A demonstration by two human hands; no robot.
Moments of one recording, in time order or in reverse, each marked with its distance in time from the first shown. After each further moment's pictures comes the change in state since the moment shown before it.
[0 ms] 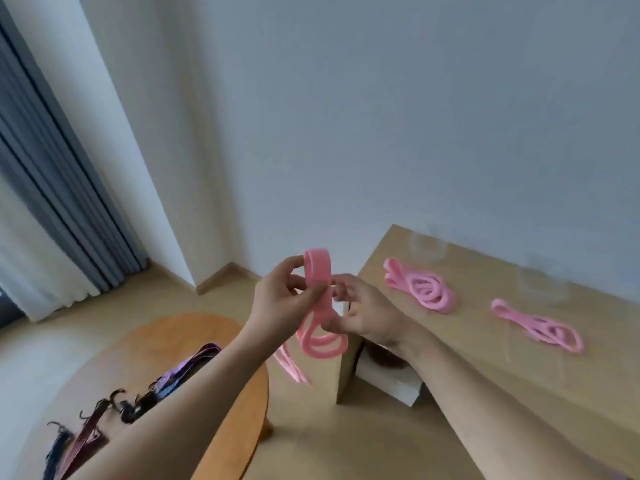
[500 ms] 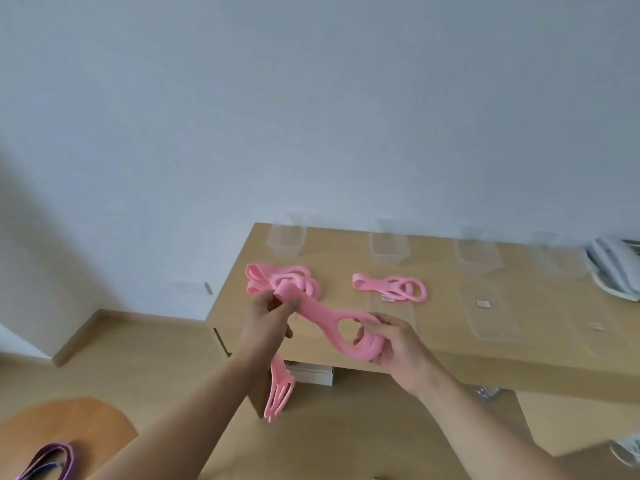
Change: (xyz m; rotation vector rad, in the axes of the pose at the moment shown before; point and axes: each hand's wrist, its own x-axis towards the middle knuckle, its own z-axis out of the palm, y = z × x) left_hand 0.034 0.000 0.250 -0.062 -0.313 -0.177; right_hand -0.168 0.152 -0.183 0.699 0.638 0.315
